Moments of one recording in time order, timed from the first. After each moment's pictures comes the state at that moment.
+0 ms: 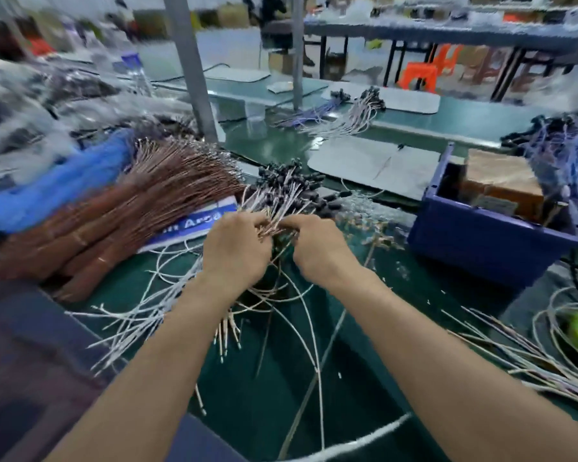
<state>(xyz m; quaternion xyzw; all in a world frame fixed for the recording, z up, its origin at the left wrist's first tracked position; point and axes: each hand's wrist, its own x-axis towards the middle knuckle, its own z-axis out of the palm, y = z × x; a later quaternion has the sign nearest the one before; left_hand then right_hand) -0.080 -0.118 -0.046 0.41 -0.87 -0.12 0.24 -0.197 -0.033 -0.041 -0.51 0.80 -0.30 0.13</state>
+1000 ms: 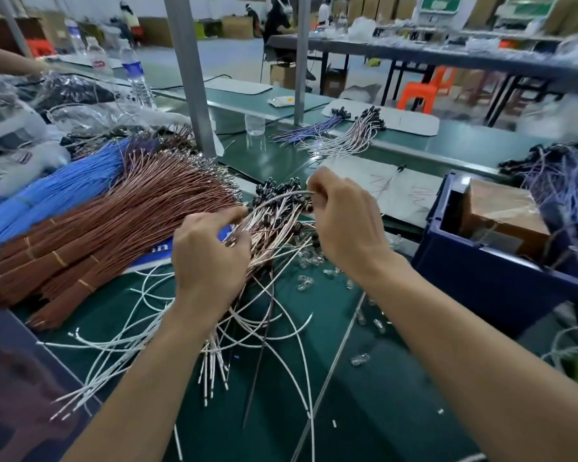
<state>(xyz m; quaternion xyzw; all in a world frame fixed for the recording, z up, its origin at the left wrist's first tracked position) -0.067 -0.128 -0.030 0.45 -0.77 -0.18 0.42 -0.235 -0.049 0.008 -0.53 0.76 -0.36 -0.12</state>
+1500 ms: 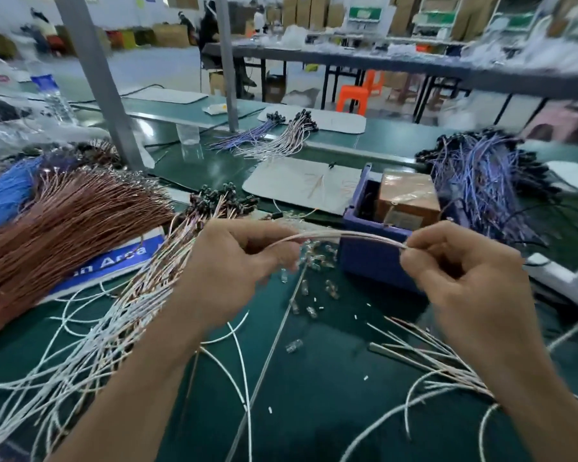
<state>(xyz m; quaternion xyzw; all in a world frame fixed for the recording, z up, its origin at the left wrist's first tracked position) -0.110 -0.043 0.021 0.13 -0.76 -0.55 0.31 -0.249 0.169 0.027 -0.38 0.76 -0.52 -0.08</state>
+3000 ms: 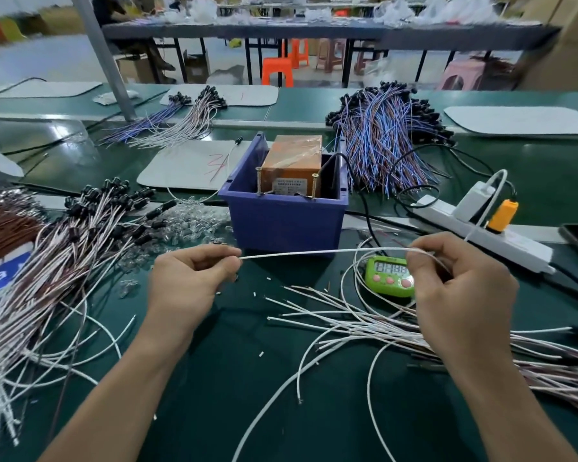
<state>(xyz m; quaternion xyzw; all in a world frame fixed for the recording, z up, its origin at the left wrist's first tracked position) -0.191 0.020 -0.053 0.29 -0.70 -0.59 0.28 -0.294 0.283 -0.034 -0.18 0.82 -0.49 -0.22</state>
